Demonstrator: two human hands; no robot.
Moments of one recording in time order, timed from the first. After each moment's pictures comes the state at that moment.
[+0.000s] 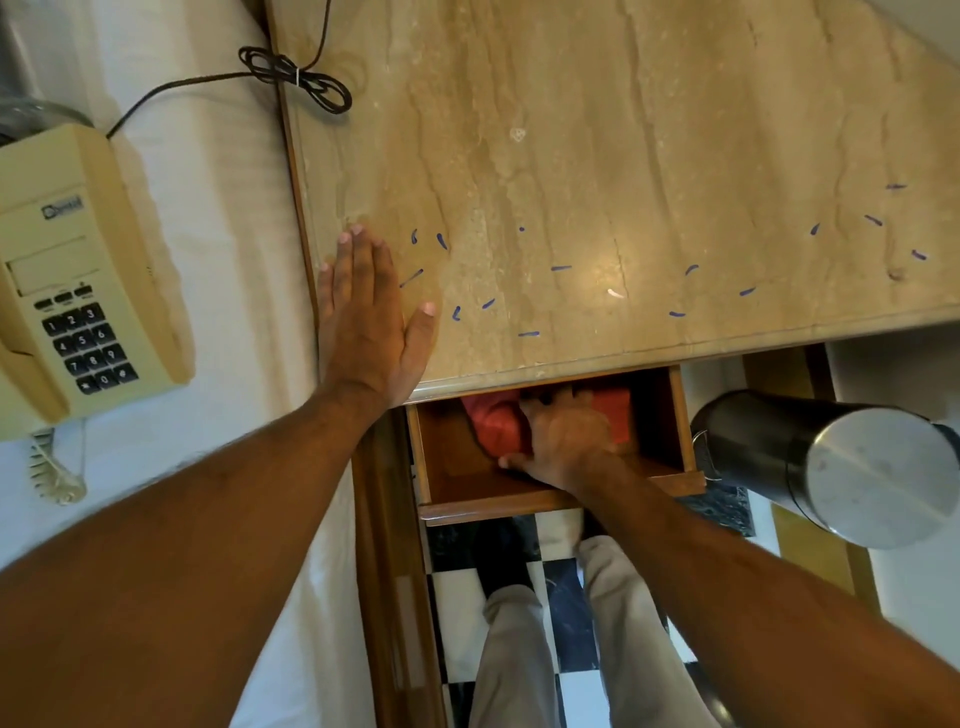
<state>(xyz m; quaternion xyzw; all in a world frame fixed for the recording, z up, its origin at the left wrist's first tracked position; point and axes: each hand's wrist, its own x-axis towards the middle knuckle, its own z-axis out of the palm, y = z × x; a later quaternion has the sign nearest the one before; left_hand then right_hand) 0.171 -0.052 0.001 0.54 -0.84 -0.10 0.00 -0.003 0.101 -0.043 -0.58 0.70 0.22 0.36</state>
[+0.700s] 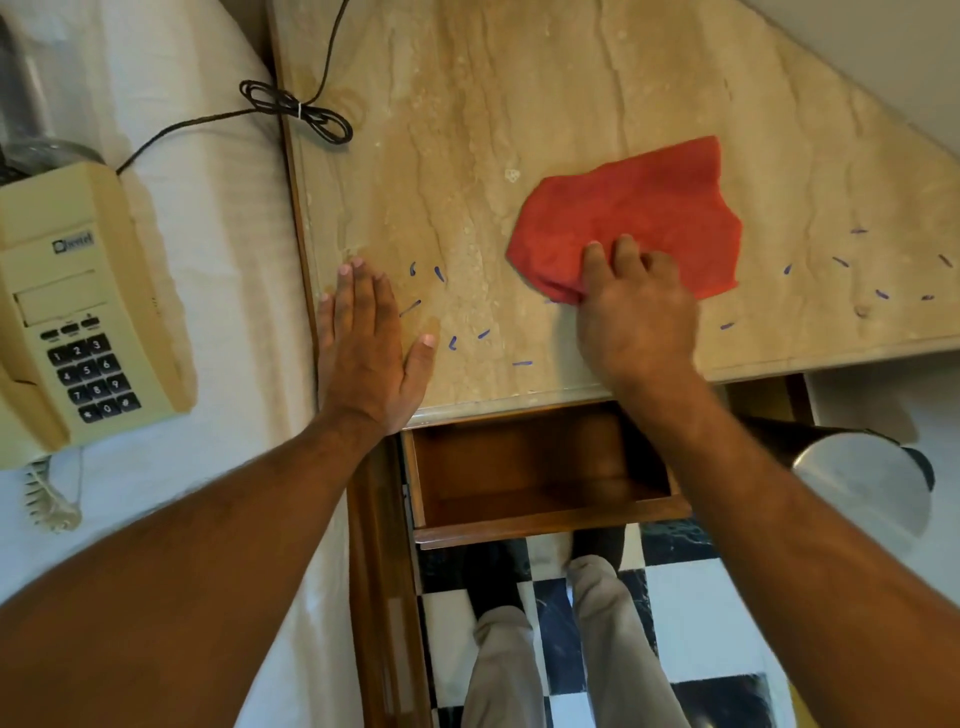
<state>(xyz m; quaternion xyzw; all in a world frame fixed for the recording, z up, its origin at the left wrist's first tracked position) 0.171 -0.053 -0.001 0.54 -0.84 -0.08 -0.02 -0.076 0.008 0.074 -0.50 0.85 0.01 0.19</state>
